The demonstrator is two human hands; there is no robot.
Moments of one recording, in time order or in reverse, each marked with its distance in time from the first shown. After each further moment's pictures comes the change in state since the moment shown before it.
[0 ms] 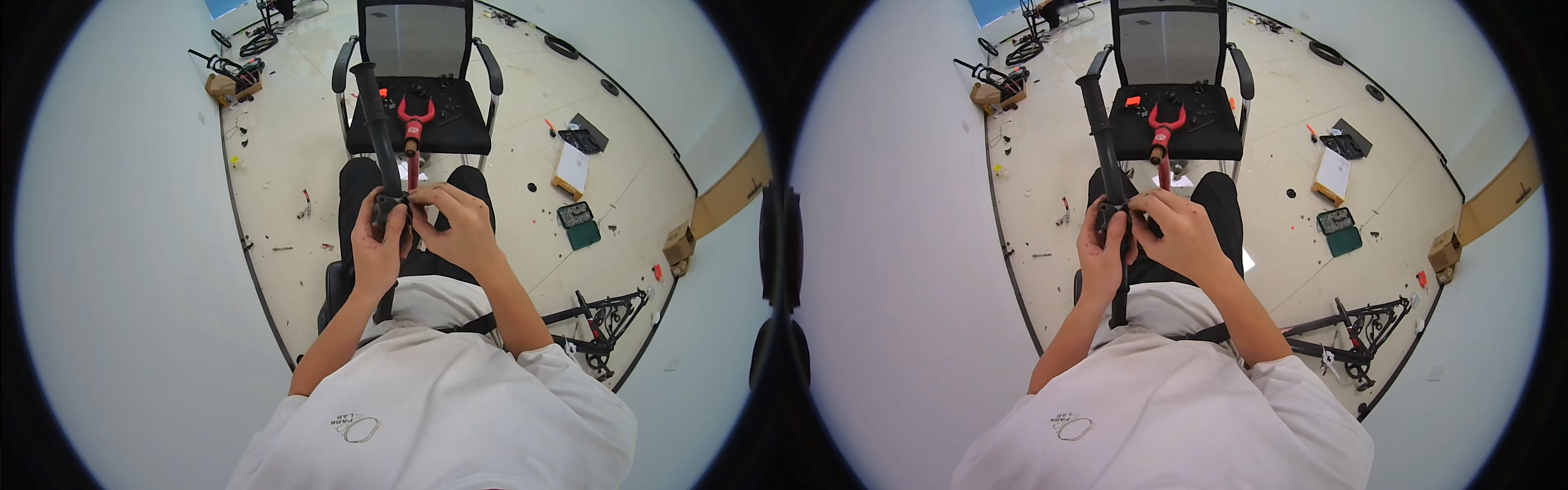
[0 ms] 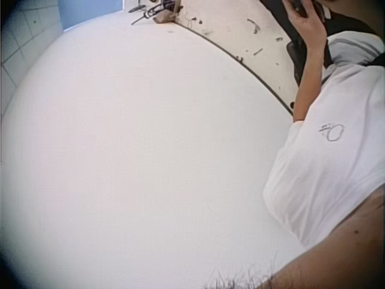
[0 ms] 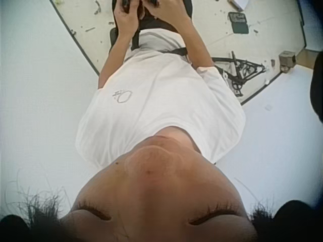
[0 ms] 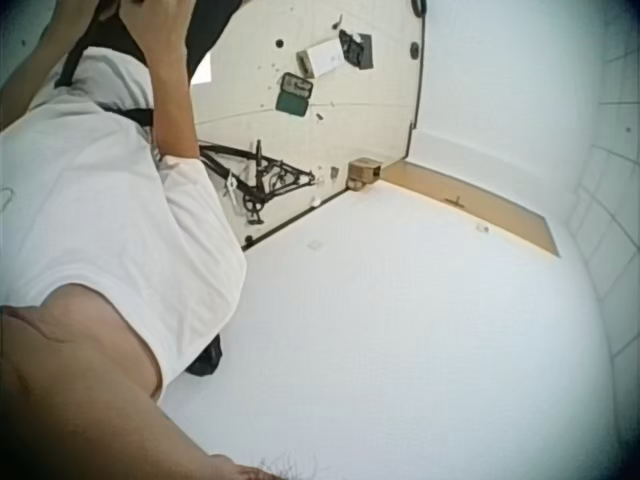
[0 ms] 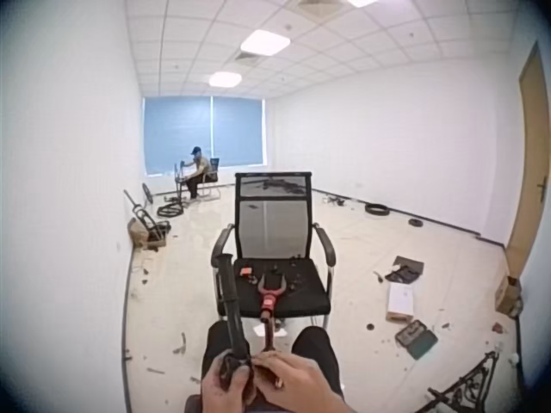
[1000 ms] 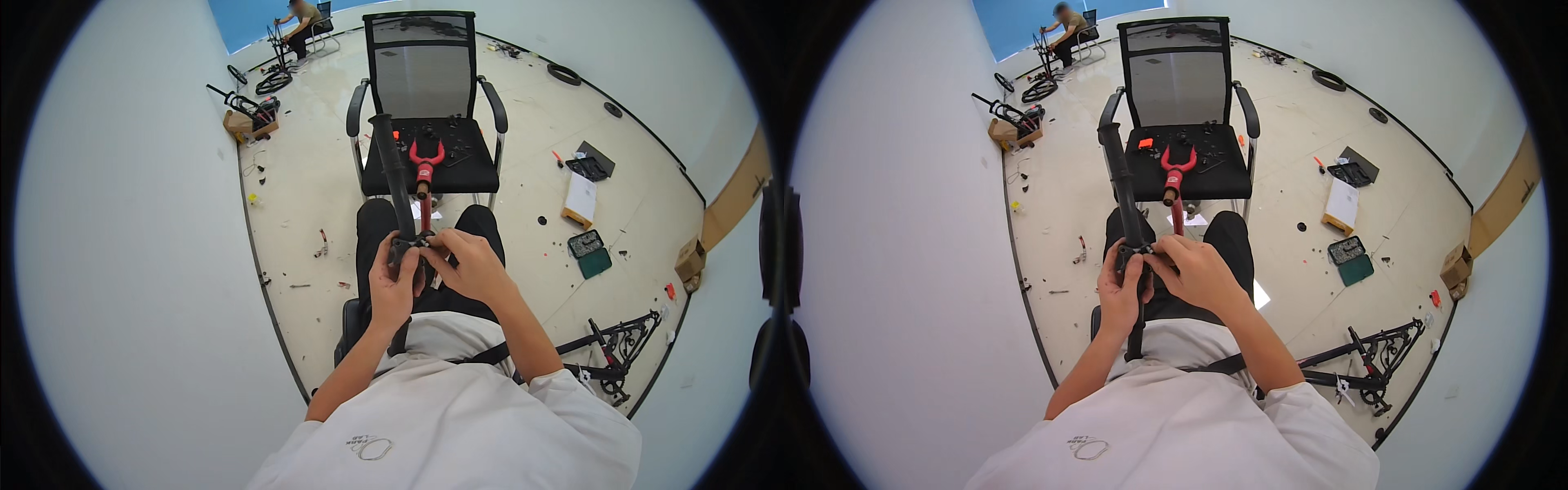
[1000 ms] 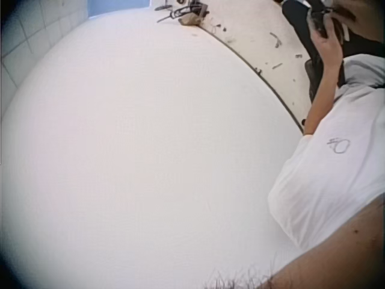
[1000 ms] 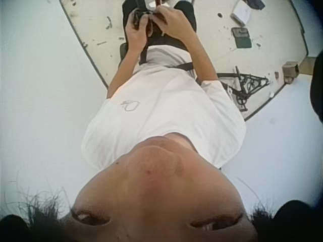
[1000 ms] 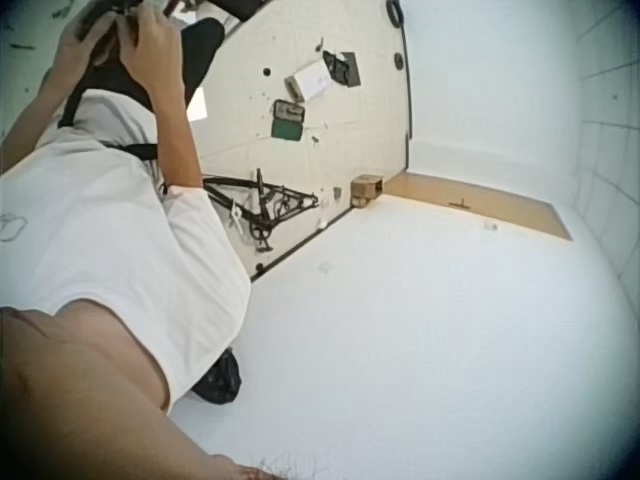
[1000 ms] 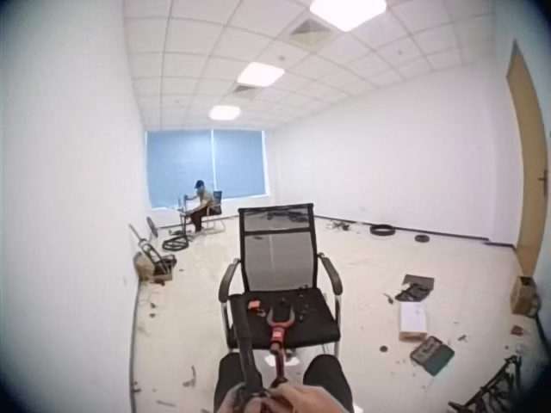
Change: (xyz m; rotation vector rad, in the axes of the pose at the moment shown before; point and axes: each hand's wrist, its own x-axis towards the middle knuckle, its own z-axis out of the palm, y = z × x) left_hand 0.000 0.000 -0.002 0.040 -0.036 -0.004; right_hand -0.003 0.006 -0.011 0.077 -0.173 0.130
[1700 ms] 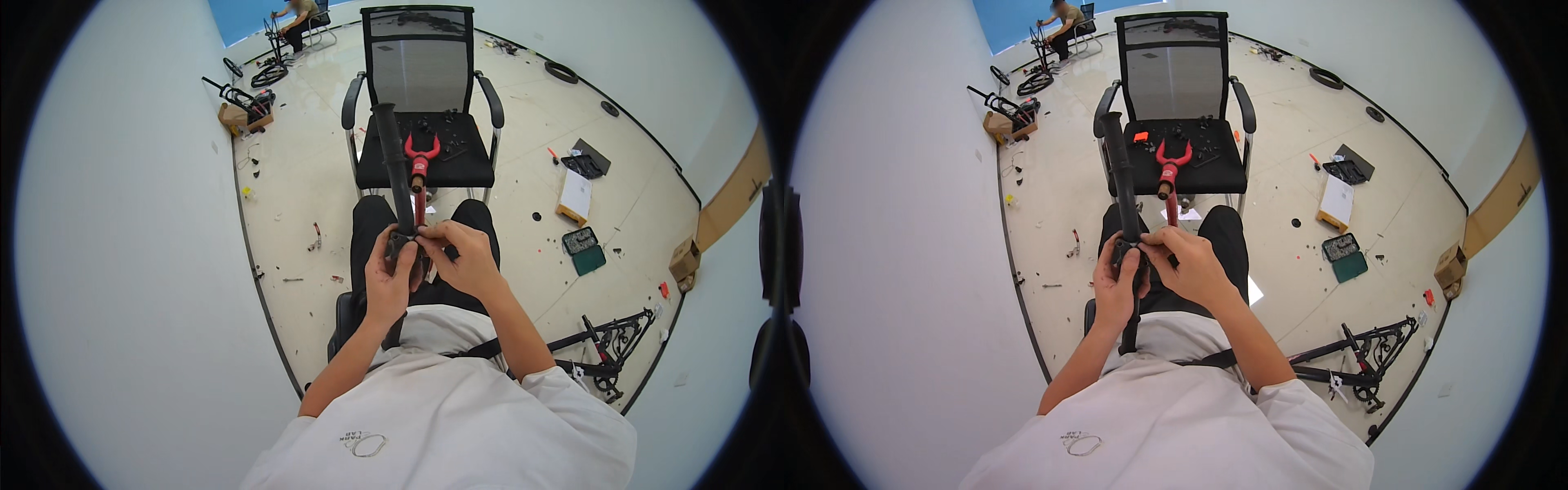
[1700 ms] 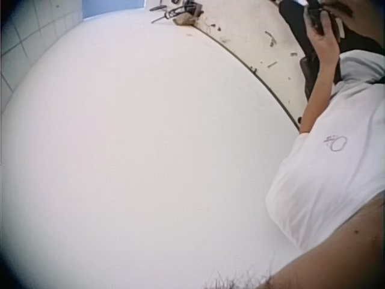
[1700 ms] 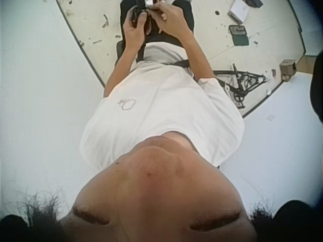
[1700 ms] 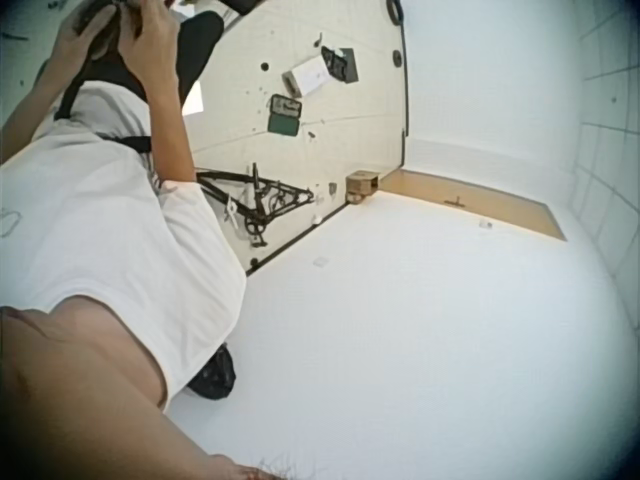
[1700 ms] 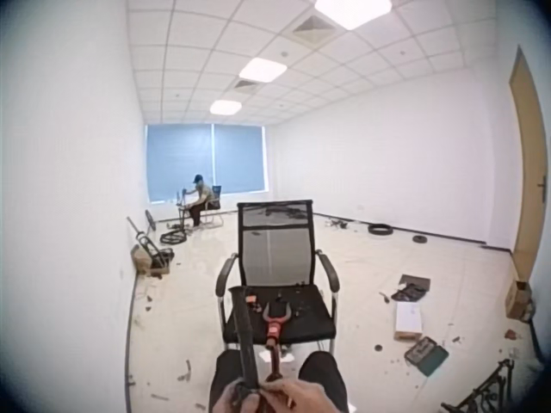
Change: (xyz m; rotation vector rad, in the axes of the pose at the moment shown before) left_hand -0.002 0.005 0.005 -0.045 -0.028 -0.020; right_hand -0.003 0.002 0.006 0.124 0.107 -0.007
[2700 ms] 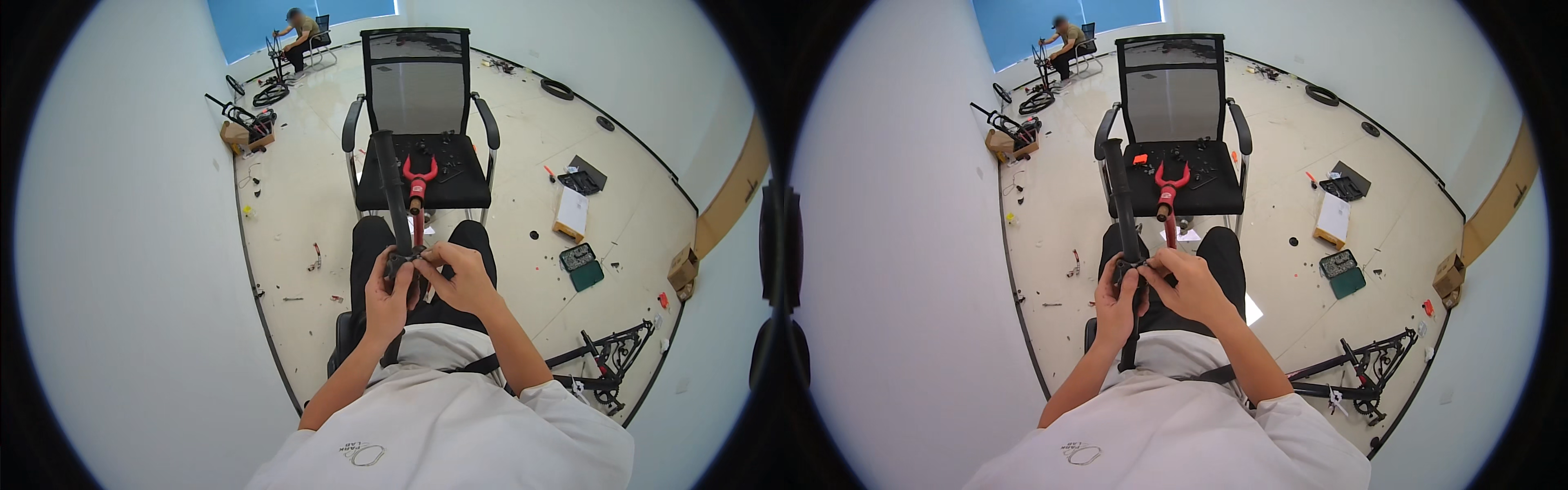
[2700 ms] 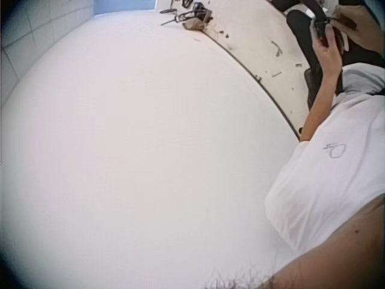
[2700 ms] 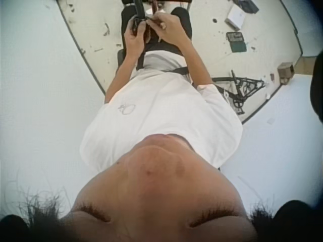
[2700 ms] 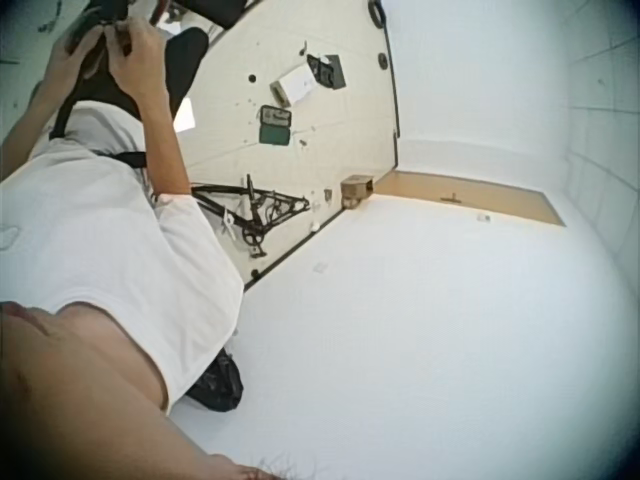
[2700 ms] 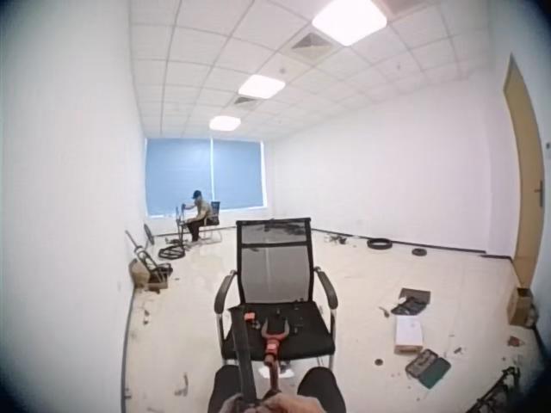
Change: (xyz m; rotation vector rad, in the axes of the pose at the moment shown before) left_hand 0.001 -0.002 -0.004 0.025 -0.010 -0.010; right_hand 0.004 -0.004 -0.004 0.027 -0.081 0.095
